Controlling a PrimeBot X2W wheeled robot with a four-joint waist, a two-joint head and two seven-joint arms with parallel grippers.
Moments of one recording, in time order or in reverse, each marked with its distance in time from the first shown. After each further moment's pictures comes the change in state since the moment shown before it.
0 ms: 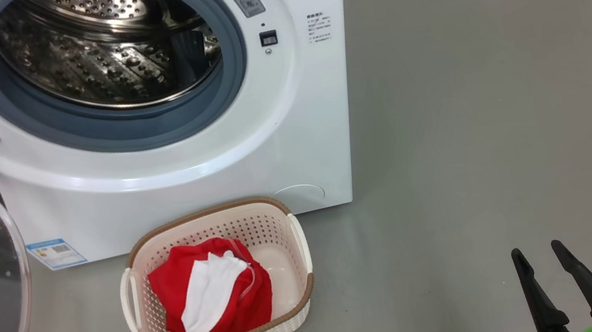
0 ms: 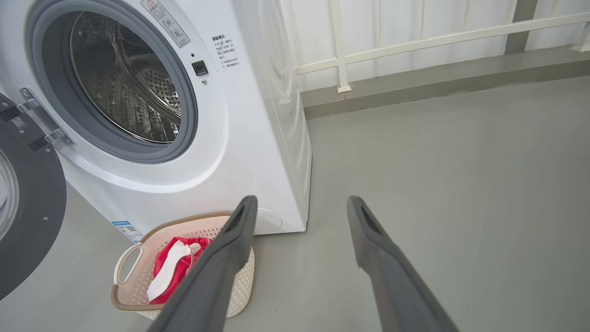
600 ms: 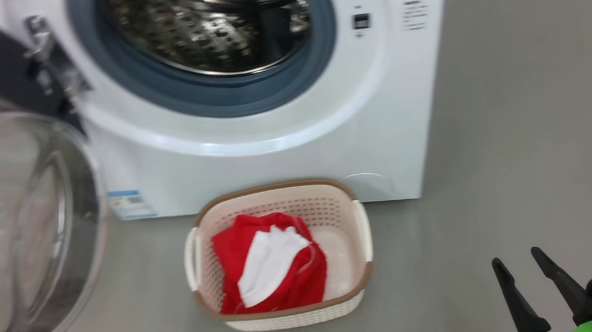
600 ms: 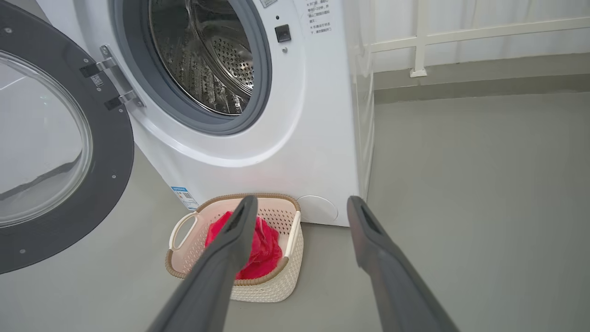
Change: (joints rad) left arm -0.024 -0.030 0.025 0.073 -0.007 0.000 0.000; right arm -0.014 0.000 0.050 0.030 -0.021 0.000 0.000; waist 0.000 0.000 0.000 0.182
